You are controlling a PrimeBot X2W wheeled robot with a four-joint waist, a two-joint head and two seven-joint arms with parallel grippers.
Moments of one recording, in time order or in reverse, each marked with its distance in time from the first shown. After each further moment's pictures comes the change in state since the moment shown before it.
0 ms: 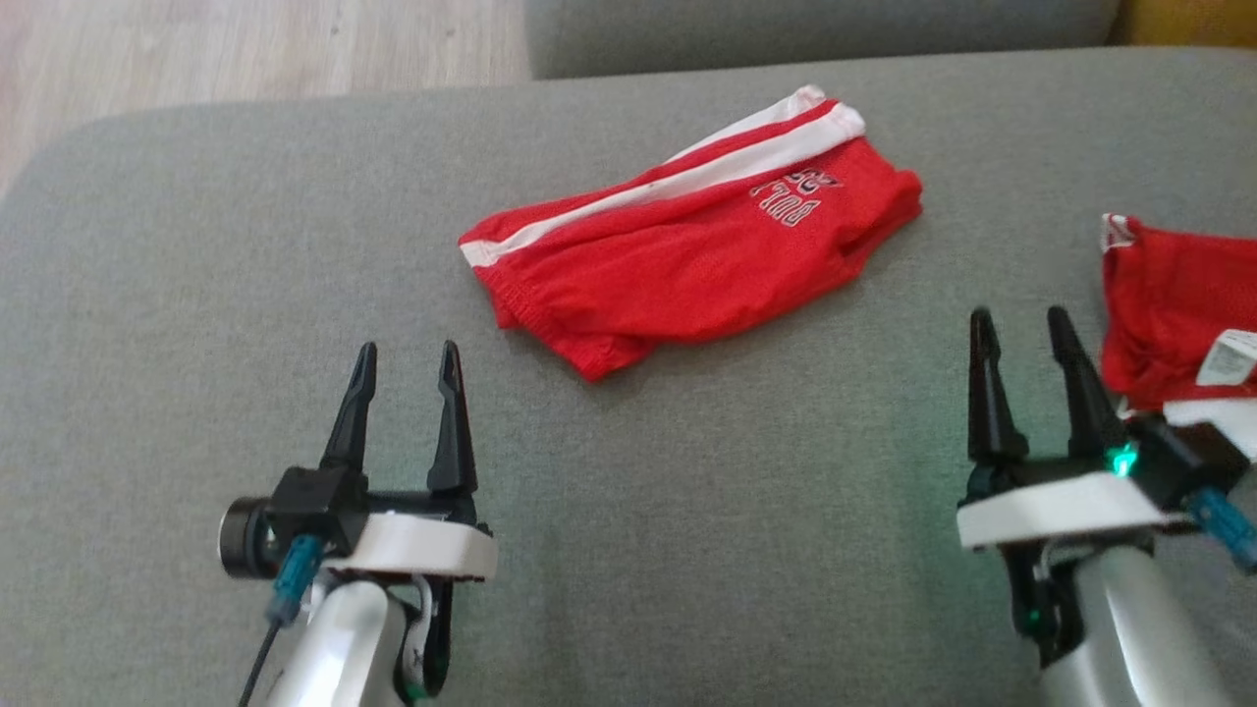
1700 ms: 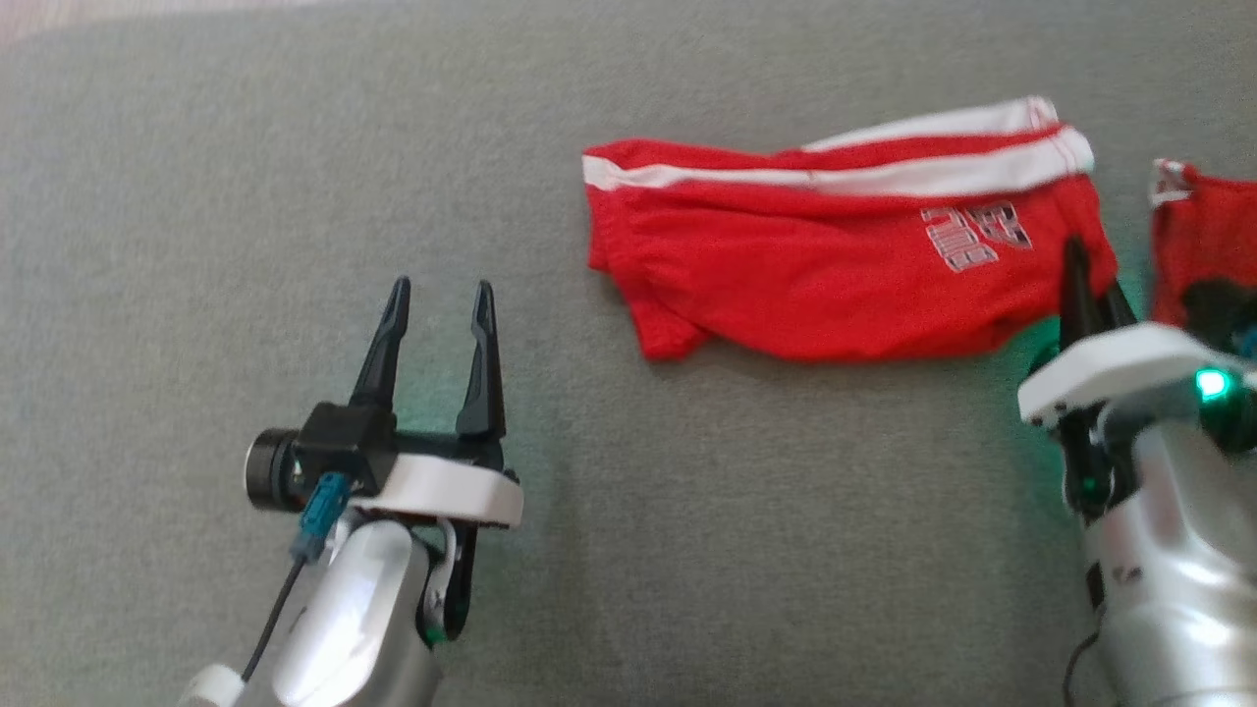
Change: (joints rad) left arm -0.126 -0.026 -0.033 0.066 0.005 -0.030 0.000; right arm -0.385 -0.079 -0.116 0.521 0.067 0.000 0.112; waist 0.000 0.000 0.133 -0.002
